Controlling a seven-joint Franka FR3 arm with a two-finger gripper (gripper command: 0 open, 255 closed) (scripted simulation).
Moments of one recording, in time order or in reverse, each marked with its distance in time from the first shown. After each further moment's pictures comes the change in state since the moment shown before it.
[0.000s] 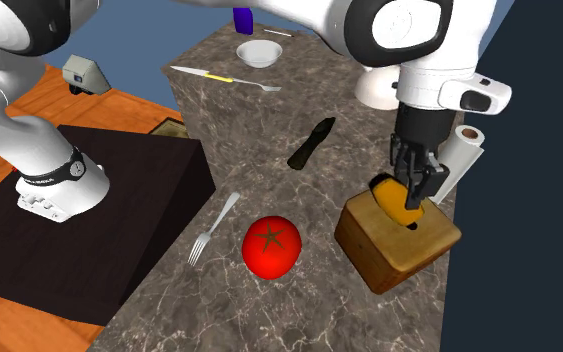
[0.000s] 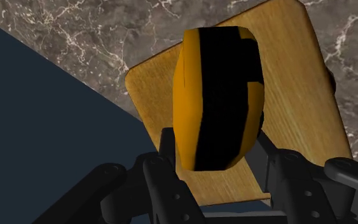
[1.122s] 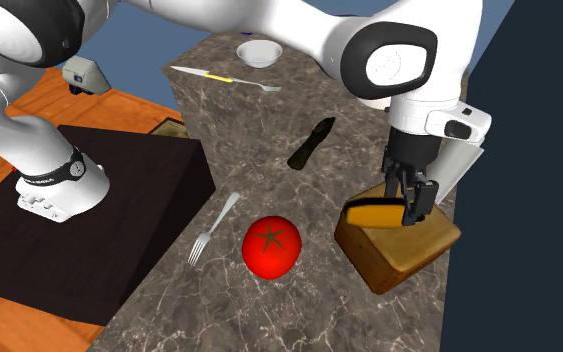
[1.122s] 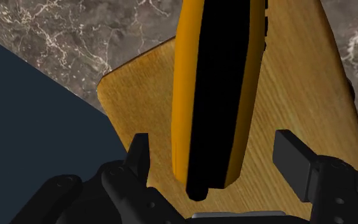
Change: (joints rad) arm -0.002 0.043 -0.007 -0.037 -0.016 0.076 0.030
